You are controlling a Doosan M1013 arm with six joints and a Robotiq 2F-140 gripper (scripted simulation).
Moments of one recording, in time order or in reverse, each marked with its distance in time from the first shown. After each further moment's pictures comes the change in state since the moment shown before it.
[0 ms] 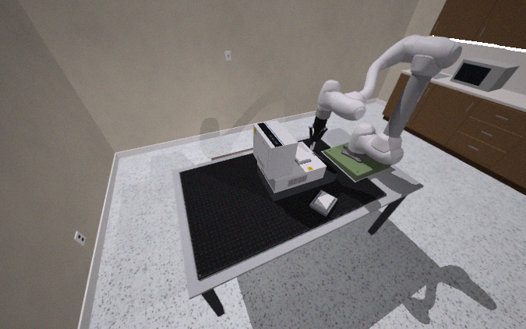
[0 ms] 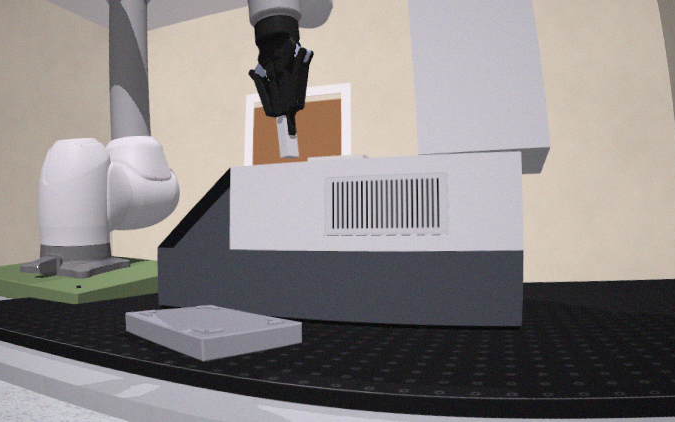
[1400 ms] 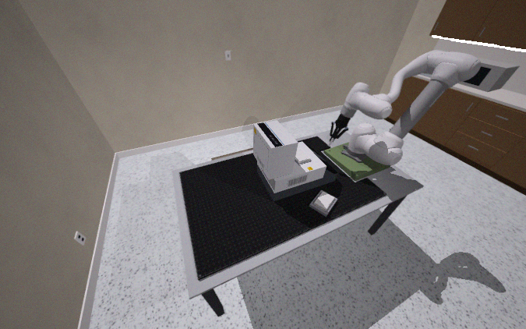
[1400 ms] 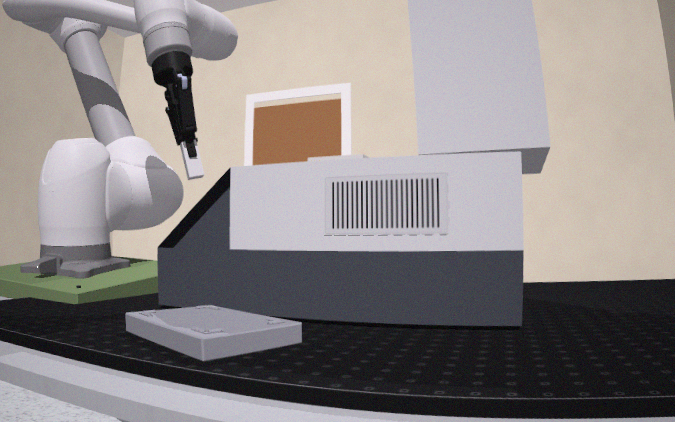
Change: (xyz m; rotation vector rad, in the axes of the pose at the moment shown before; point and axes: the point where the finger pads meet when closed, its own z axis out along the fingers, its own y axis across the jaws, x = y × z) arm 0.065 0.166 0.005 0.183 -0.076 0.427
